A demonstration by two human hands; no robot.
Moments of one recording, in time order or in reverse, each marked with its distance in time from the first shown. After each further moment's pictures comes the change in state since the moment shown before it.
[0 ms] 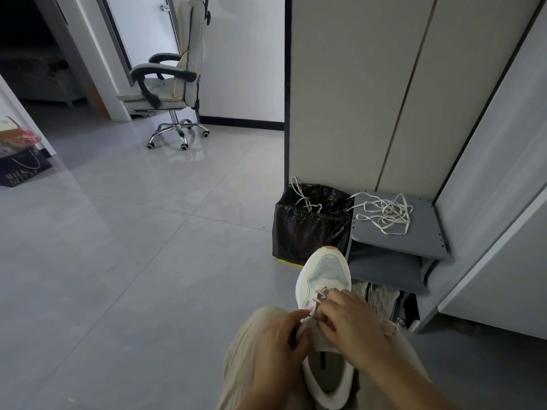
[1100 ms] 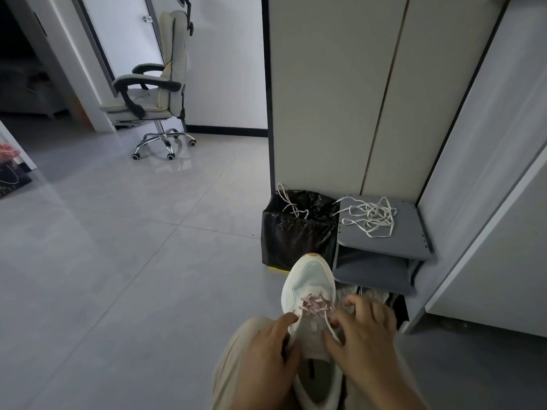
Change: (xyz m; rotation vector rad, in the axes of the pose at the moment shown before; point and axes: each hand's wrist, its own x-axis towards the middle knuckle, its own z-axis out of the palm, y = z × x) left_hand 0.004 -0.011 0.001 0.328 -0.083 0.105; right_hand -0.031 0.024 0.013 -0.132 0.285 0.330
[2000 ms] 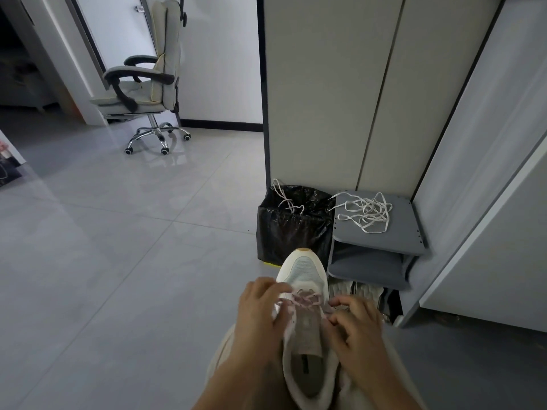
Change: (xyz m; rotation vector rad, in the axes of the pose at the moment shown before) left_hand 0.041 0.001 -0.004 -0.217 0.114 -0.013; right_hand -0.006 0.010 0.013 0.340 0.013 -0.007
